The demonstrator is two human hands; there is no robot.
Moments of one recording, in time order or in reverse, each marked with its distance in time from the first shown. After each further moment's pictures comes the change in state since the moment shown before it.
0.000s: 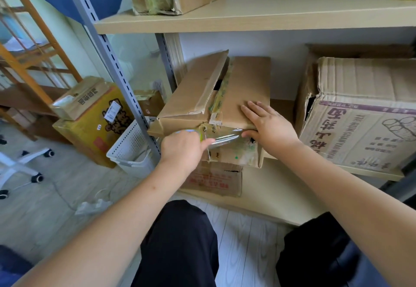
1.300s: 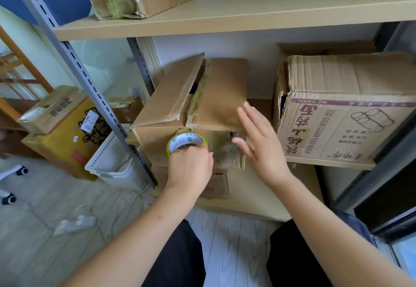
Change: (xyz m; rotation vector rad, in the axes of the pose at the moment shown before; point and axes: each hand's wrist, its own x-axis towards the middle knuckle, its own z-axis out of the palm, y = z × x) left_hand -0.019 0.063 -0.002 0.039 0.139 0.052; right_hand -0.058 0.011 0.035 0.432 0.593 -0.100
